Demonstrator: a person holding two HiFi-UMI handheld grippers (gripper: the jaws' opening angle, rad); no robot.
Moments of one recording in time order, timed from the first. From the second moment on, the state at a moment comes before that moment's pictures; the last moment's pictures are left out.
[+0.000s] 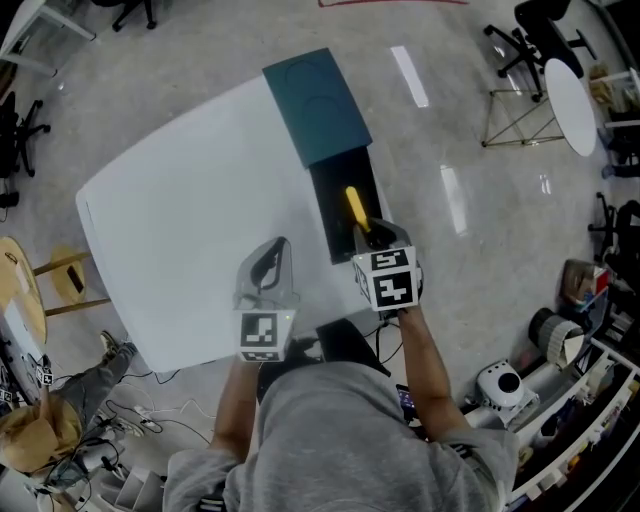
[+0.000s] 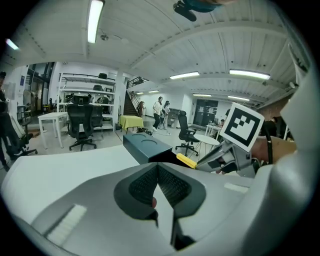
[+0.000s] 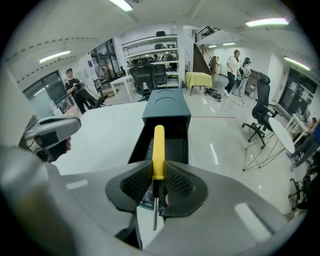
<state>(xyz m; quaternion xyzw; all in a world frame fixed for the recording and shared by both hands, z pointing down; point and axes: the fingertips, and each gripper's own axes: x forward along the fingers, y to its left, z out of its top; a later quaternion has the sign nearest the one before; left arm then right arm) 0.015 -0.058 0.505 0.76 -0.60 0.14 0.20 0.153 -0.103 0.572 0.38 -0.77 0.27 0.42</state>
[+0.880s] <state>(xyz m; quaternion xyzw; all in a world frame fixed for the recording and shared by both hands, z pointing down) -0.003 -0.012 0.421 0.72 -0.67 0.11 0.13 0.121 -0.061 0.474 0.33 -0.85 0.20 0.35</state>
